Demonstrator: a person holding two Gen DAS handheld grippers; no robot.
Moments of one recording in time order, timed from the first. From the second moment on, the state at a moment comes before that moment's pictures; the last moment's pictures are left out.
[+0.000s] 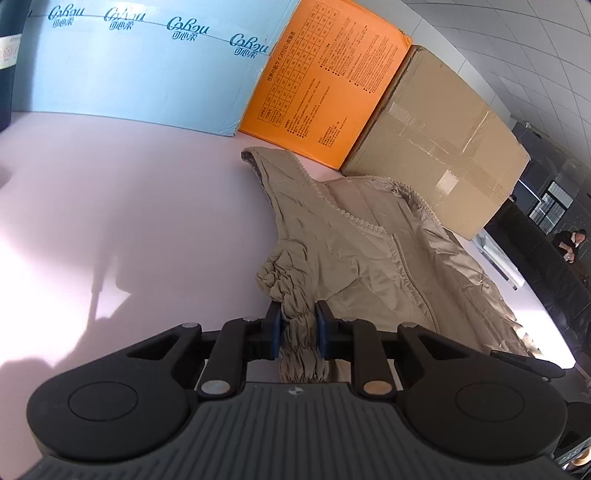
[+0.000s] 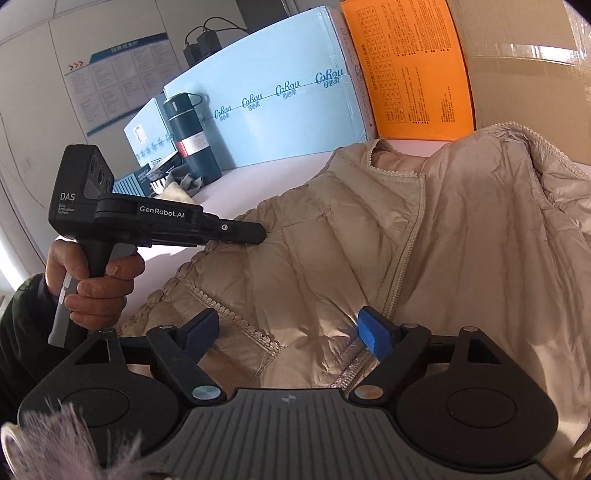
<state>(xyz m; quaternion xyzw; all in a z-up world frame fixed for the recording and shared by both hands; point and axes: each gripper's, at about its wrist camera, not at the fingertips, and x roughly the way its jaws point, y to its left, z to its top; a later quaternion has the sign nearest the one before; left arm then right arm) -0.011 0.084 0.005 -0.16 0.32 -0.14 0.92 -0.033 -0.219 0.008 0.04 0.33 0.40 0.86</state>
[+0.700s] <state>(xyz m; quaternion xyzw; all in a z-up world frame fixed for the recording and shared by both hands) -0.050 0.157 0.029 -0.11 0.30 -0.01 0.95 -0.035 -0.119 0.006 0.06 0.34 0.44 0.83</state>
